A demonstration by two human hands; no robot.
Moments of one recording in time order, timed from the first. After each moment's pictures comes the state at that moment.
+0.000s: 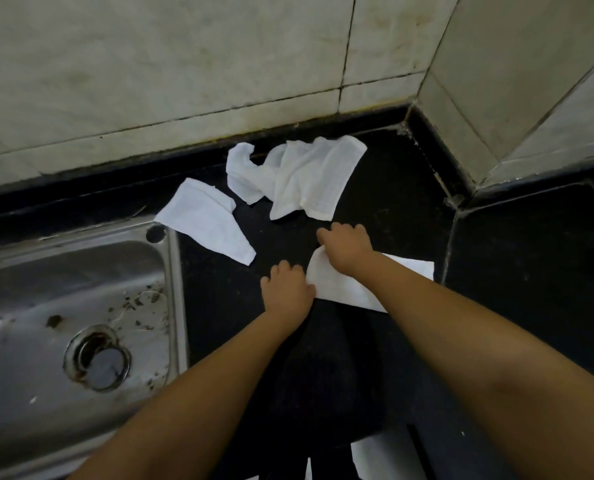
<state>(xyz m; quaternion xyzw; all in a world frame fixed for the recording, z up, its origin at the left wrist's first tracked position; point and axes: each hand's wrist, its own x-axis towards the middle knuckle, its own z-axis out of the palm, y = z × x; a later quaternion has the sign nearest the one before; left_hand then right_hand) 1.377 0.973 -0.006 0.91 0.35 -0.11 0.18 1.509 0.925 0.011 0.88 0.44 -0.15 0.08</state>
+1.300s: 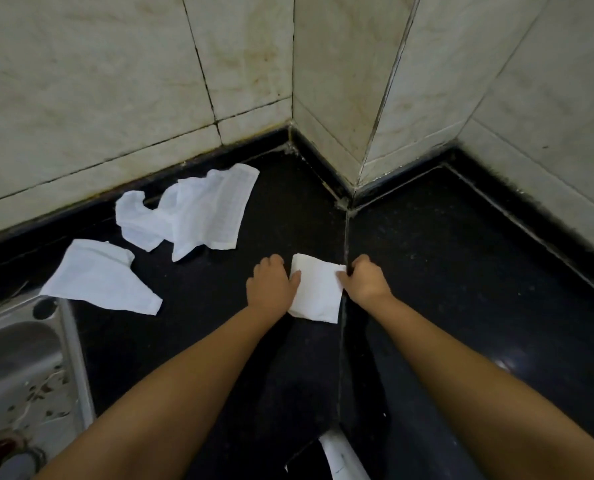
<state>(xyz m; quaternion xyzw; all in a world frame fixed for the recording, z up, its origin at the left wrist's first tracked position) 1.472 0.898 0.016 0.92 0.26 -0.07 0.28 1.547 0.744 0.014 0.93 0.01 -0.24 -0.28</state>
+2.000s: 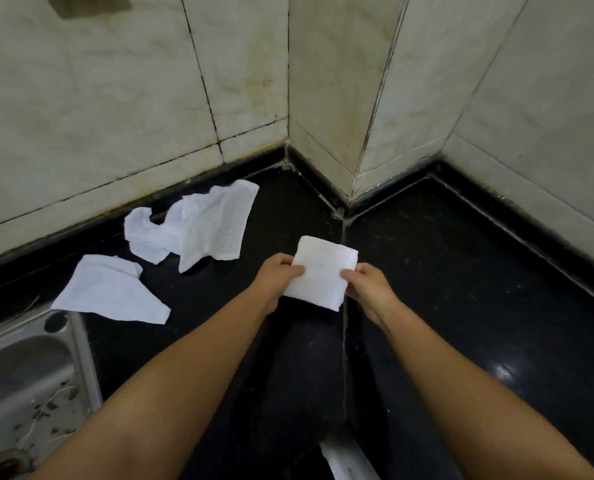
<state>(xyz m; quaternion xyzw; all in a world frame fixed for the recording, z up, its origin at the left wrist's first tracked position) 1.483 0.908 0.044 0.68 0.32 -0.11 0.65 1.524 0.740 0.031 0.71 -0.14 -0.26 -0.64</state>
